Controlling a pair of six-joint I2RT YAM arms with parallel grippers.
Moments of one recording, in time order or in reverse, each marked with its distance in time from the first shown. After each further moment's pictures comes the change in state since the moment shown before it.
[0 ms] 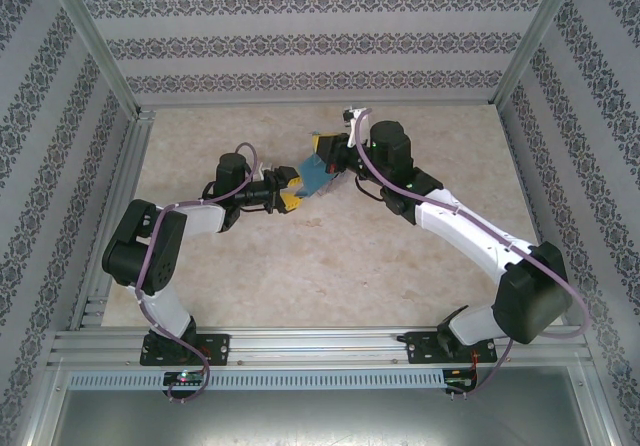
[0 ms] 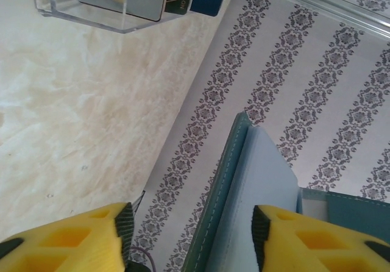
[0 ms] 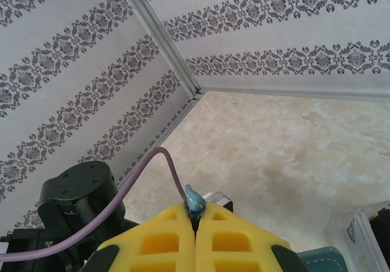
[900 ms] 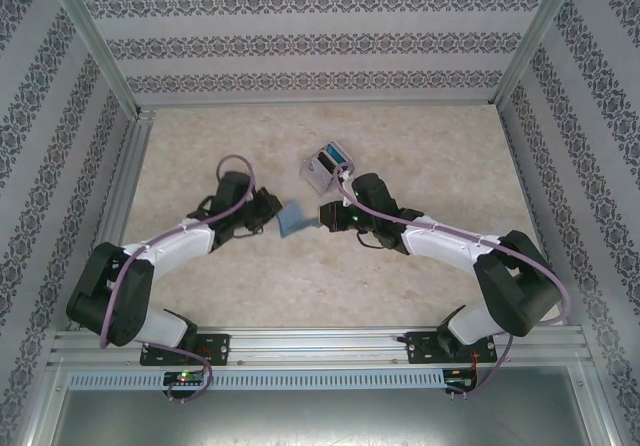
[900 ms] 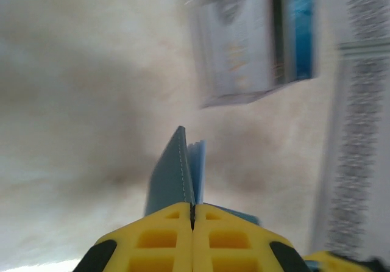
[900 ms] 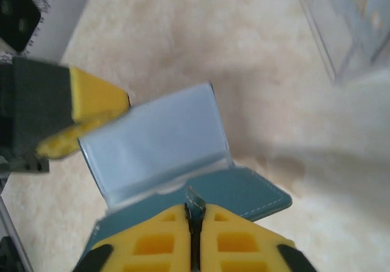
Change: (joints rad) left arm -0.138 -0.320 -0.131 -0.523 -0.665 0.563; right arm 0.066 0.045 -0.359 -0.050 -0.028 0.120
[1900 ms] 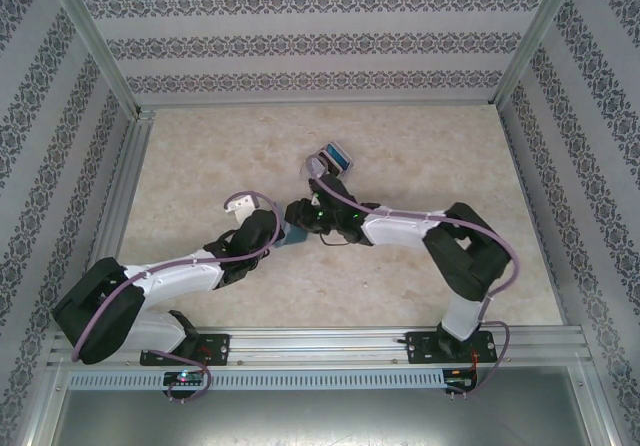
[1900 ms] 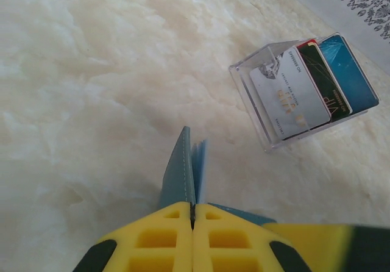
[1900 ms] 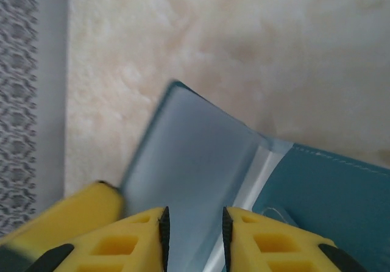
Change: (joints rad) left arm -0.306 -0.108 -0.161 0.116 -0.698 0.062; right arm 0.148 0.330 0.217 0.062 0.034 0.419
